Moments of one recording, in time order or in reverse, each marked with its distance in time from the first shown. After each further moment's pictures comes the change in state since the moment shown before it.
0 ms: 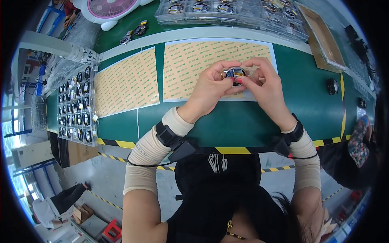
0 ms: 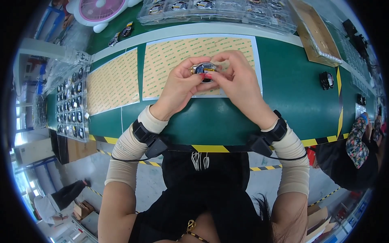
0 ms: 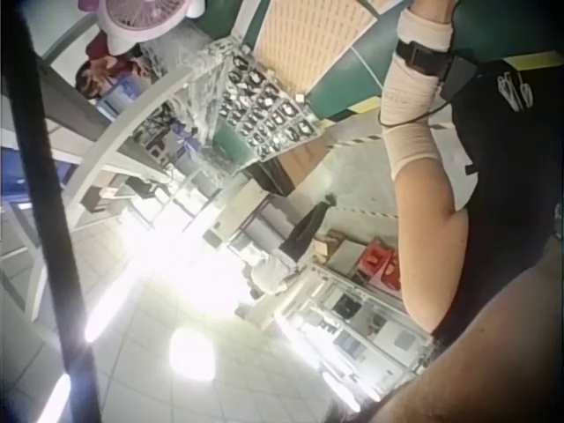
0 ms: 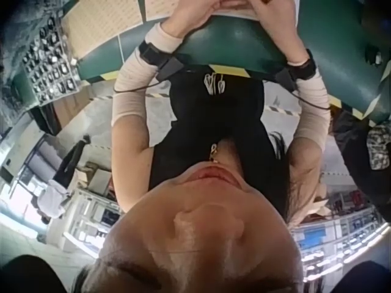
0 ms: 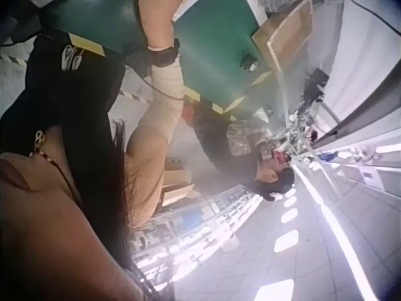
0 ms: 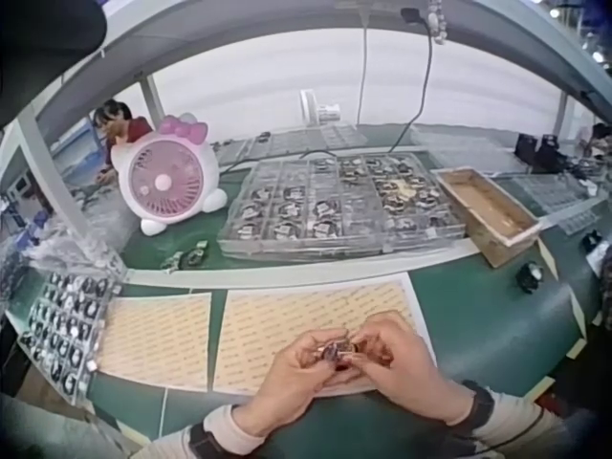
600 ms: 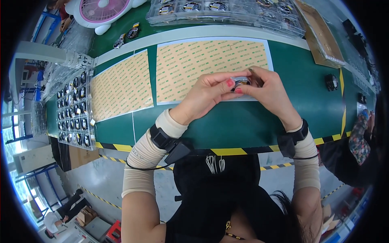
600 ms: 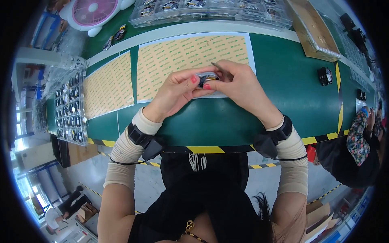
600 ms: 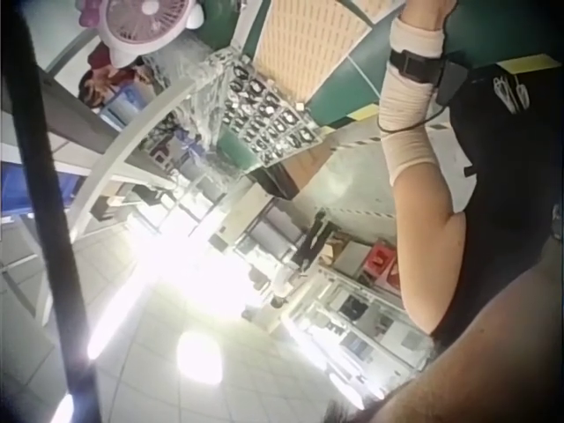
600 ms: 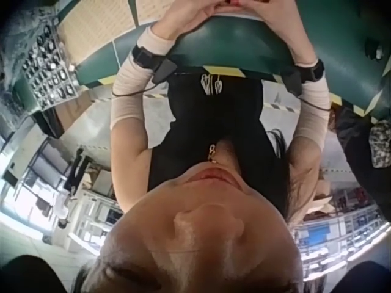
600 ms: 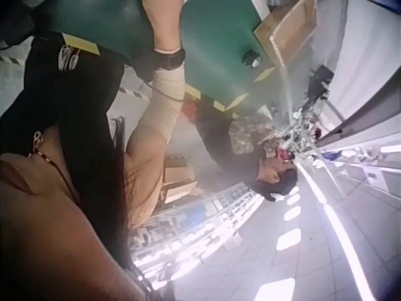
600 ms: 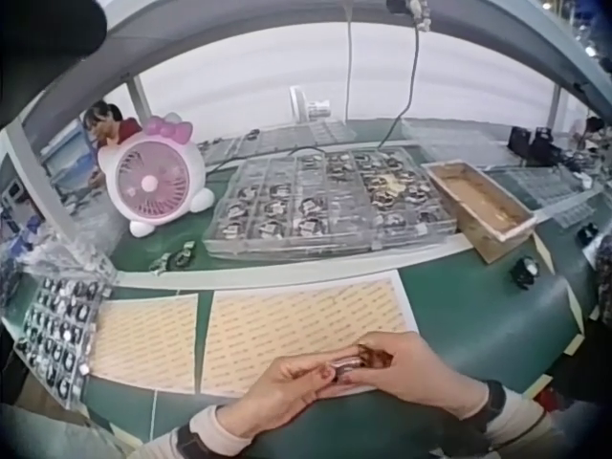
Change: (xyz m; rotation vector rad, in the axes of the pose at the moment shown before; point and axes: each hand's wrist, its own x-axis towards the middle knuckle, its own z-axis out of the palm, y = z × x) left_hand -0.003 0.002 -0.001 0.033 -0.197 -0.105; right_hand 0.005 -0.007 -0.026 0.036 -0.321 0.372
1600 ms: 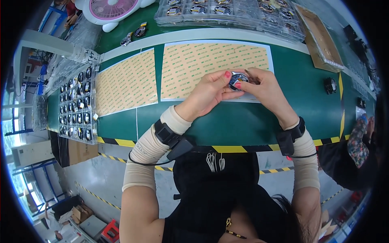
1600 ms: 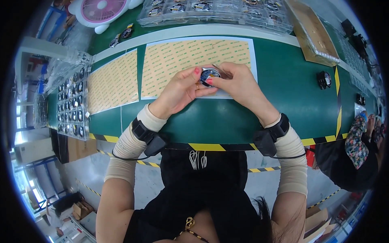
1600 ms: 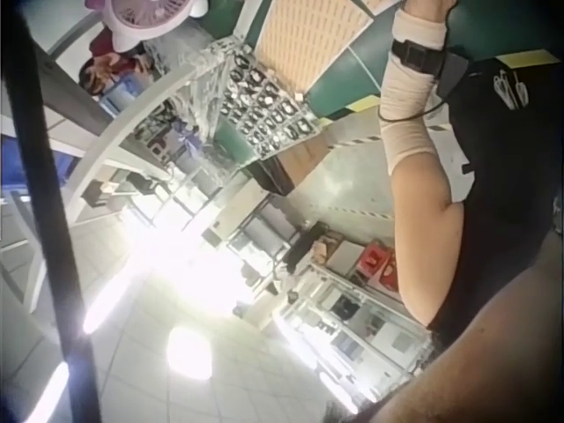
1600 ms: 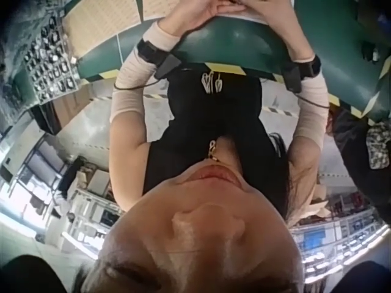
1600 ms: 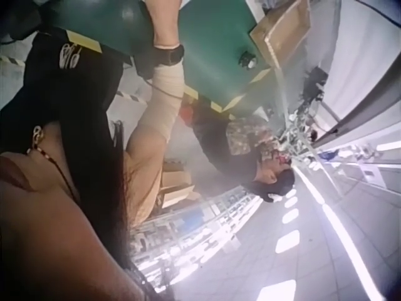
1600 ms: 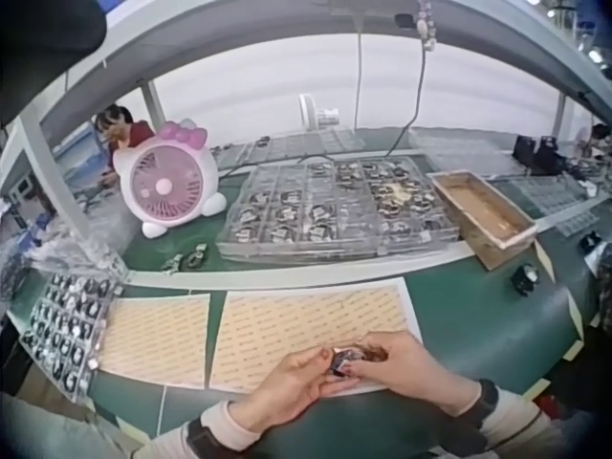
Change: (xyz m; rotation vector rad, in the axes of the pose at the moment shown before) left_hand 0.000 -0.004 -0.008 -0.129 0.101 -0.090; right_hand 0.008 0.009 0.007 0.019 -0.046 0.041
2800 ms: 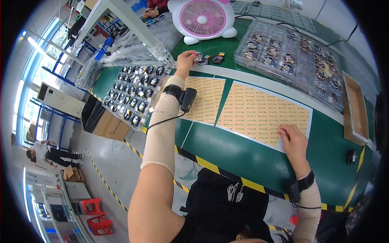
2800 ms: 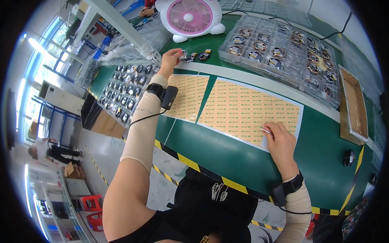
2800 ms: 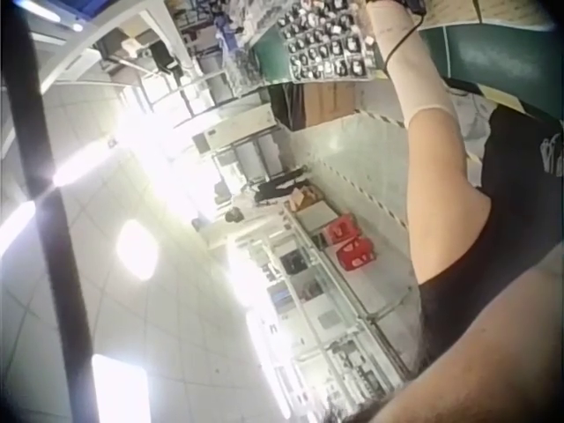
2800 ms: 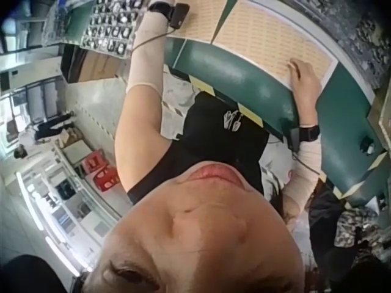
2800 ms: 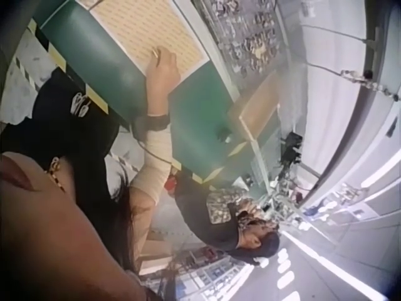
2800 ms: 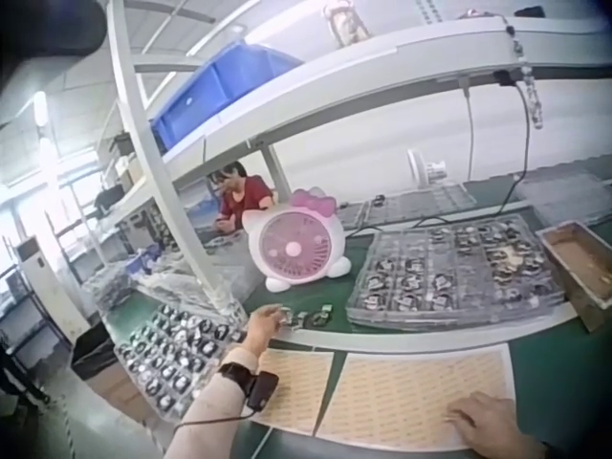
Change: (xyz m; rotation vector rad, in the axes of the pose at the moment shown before) left_hand -0.046 0.206 -0.209 0.858 1.187 0.575; right_hand 0.001 0.016 0.012 -0.577 0.257 -0.447
